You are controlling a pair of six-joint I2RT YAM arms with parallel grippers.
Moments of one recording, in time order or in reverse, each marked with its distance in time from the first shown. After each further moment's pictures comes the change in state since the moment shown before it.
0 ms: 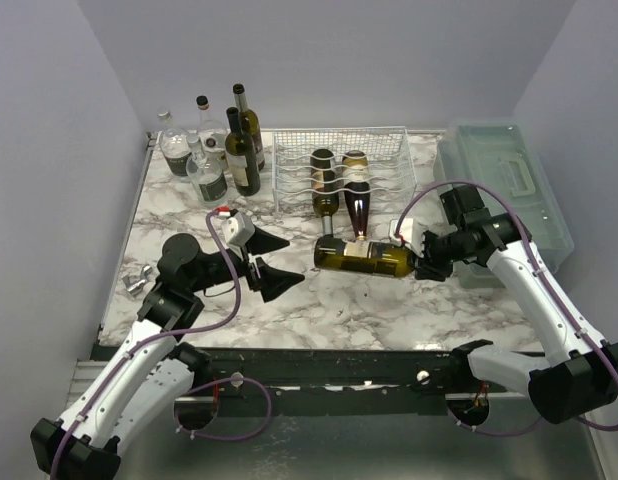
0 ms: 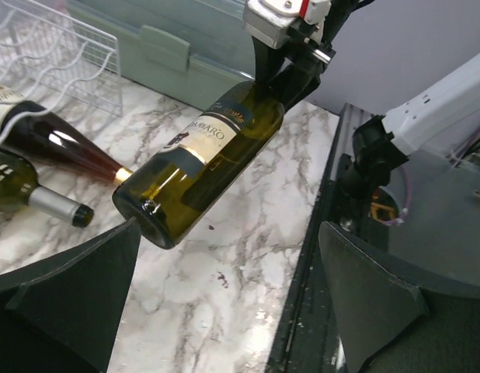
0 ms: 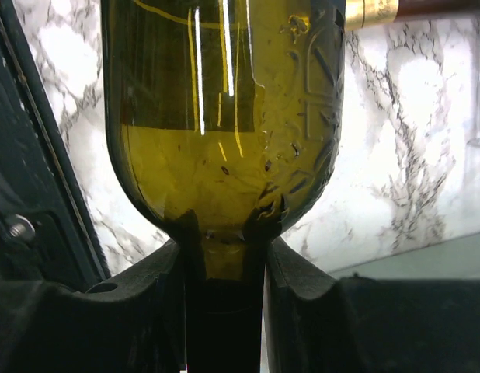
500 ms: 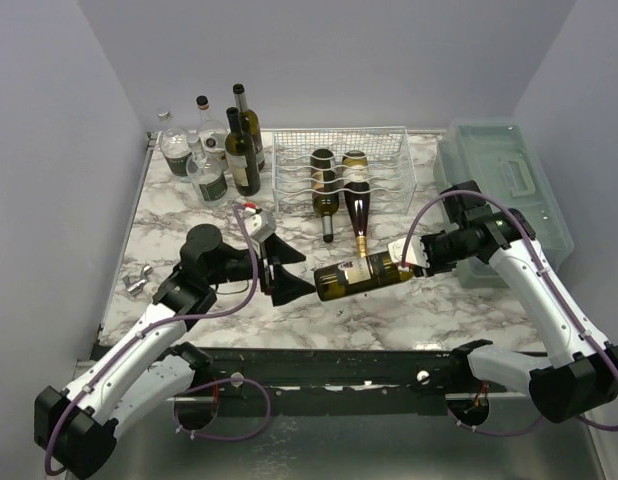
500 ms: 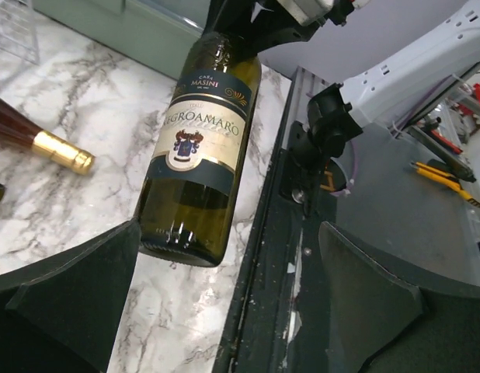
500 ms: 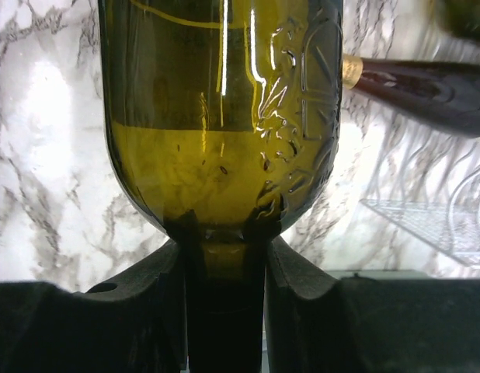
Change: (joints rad) left arm -0.070 0.122 0.019 0.004 0.072 -0.109; right arm 0.018 0.006 0.058 -0.085 0.002 -0.487
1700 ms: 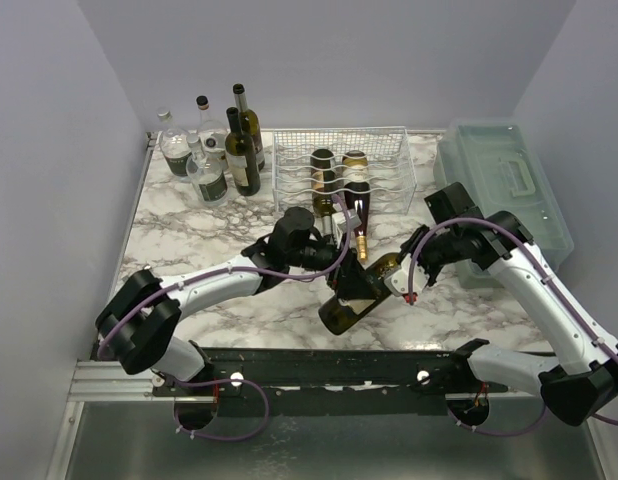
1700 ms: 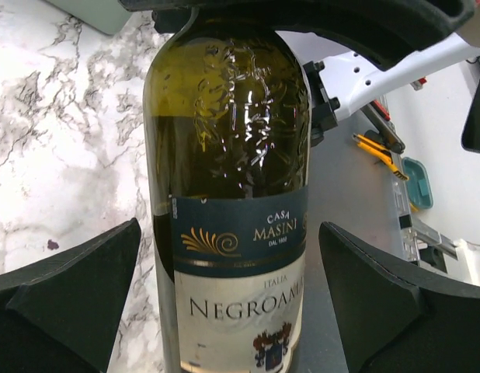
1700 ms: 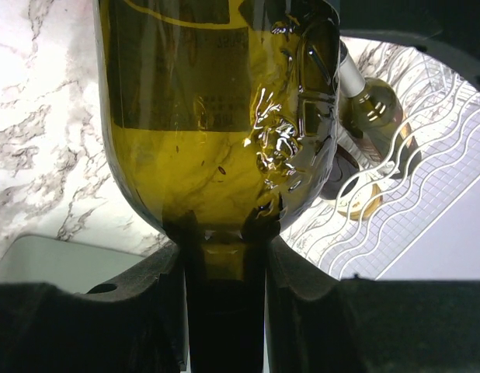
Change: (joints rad) left arm -0.296 0.679 0.239 0.249 -0.014 -0.165; right arm 0.187 -0.019 0.072 -0.006 0.129 -0.423
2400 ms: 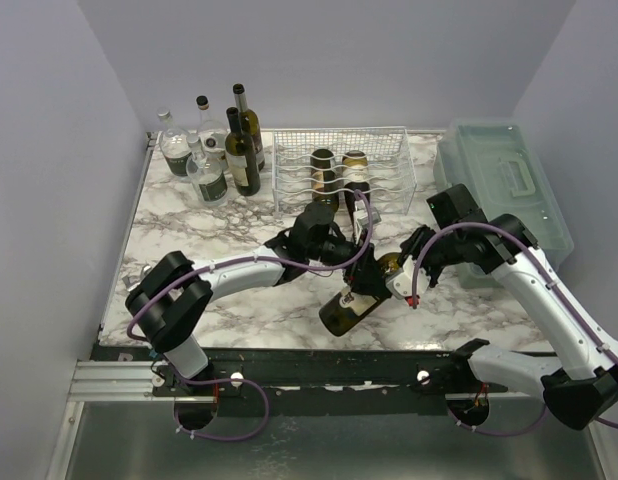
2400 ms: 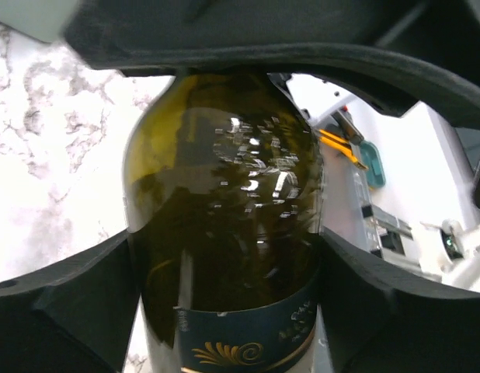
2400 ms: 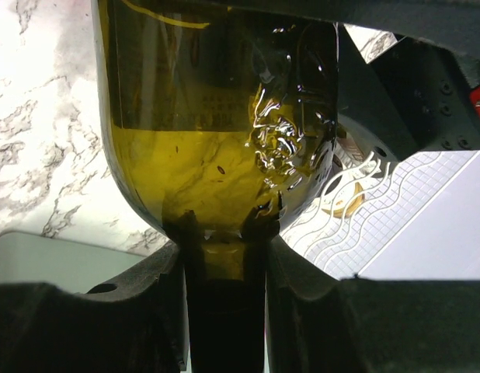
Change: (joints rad) left arm -0.036 0.189 0.119 0.120 0.098 -0.108; right arm 0.011 -0.030 0.000 0.007 0.000 -0.025
